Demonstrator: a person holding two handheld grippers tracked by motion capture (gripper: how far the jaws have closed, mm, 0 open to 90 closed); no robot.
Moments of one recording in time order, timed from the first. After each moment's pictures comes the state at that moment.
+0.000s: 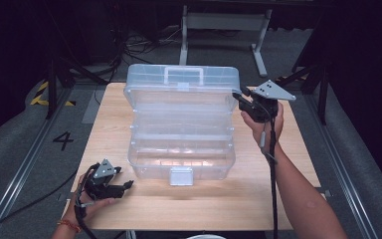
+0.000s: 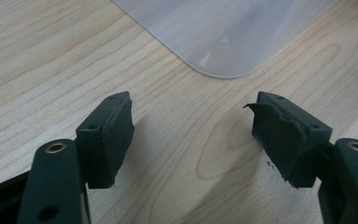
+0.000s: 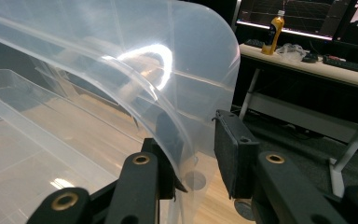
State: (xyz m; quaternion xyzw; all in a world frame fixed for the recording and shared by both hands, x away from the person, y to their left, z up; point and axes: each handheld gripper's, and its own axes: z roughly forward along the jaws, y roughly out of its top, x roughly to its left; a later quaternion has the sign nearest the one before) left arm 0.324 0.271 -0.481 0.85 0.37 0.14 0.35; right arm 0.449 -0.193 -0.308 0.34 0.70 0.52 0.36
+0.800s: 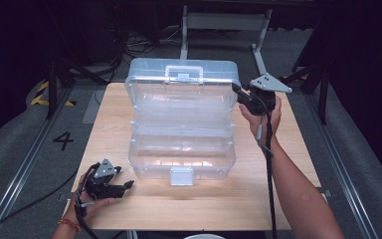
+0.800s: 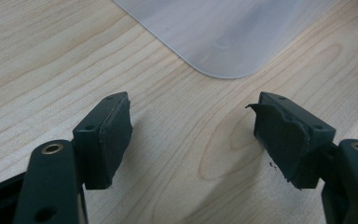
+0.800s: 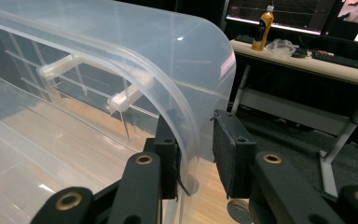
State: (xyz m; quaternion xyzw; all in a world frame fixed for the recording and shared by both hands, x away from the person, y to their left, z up) left arm 0.325 0.271 -0.480 0.85 0.37 0.14 0.35; right arm 0.467 -0.187 -0.302 0.36 0.69 0.51 0.36
